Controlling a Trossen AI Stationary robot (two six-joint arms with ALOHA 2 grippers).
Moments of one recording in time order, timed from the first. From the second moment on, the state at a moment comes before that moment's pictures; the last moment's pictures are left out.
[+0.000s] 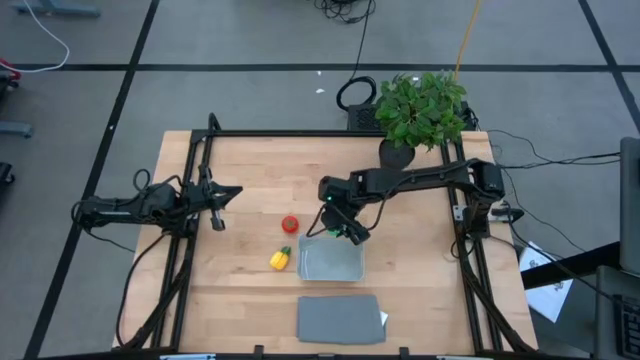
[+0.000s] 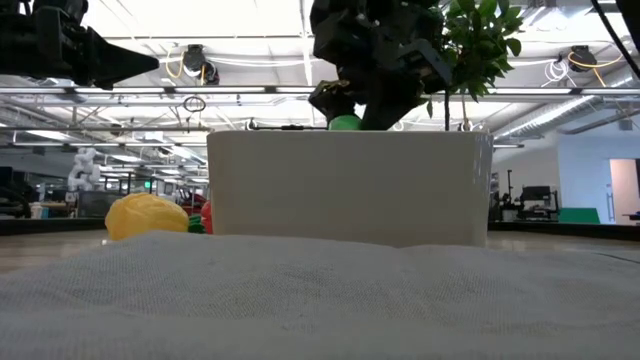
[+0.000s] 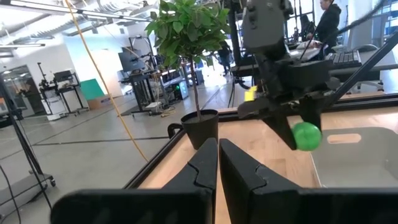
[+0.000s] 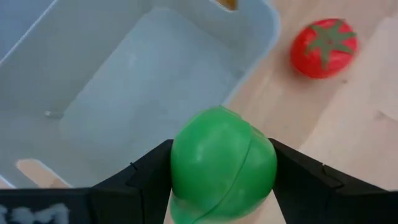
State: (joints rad) left arm -0.05 0.01 0.14 -0.03 -0.32 0.24; right arm -0.05 1.85 1.44 -0.74 -0.29 -0.61
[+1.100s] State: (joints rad) left arm -0.05 0.01 0.14 -0.06 -0.32 0.24; right arm 0.05 1.85 1.36 -0.66 -0.29 -0.78
